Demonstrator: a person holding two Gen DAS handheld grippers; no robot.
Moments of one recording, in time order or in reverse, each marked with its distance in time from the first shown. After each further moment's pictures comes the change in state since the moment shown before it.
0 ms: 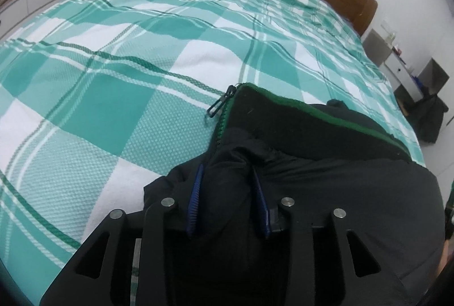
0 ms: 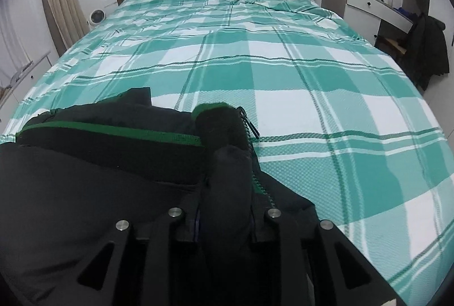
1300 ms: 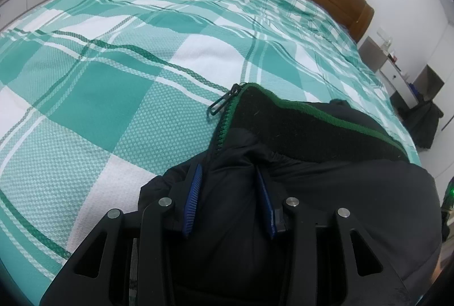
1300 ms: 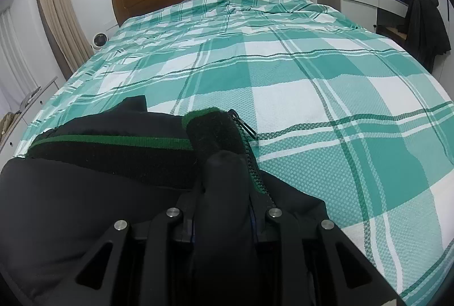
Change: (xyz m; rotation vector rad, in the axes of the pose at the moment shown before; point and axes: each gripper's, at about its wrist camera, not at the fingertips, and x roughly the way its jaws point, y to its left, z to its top) left arm 0.013 0.007 -0.005 -0.027 -0.028 -0.042; right arm 0.017 -0.014 -0.008 0.079 -0.055 0.070
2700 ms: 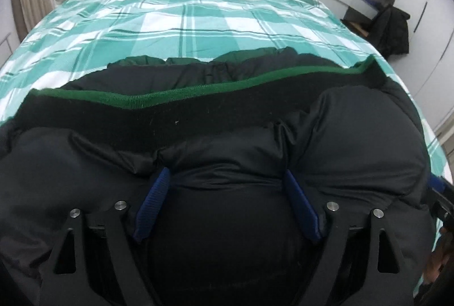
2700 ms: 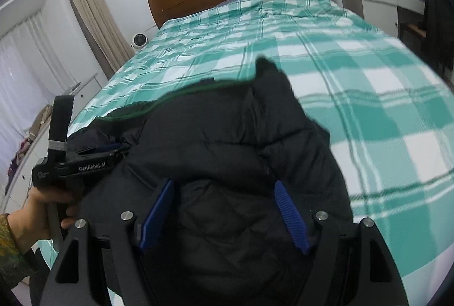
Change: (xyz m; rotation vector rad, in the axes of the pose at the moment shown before) left arm 0.016 -0.206 -0.058 0.413 0.143 -0.046; right arm -0.116 0.011 -0.063 -0.009 -0.013 0.207
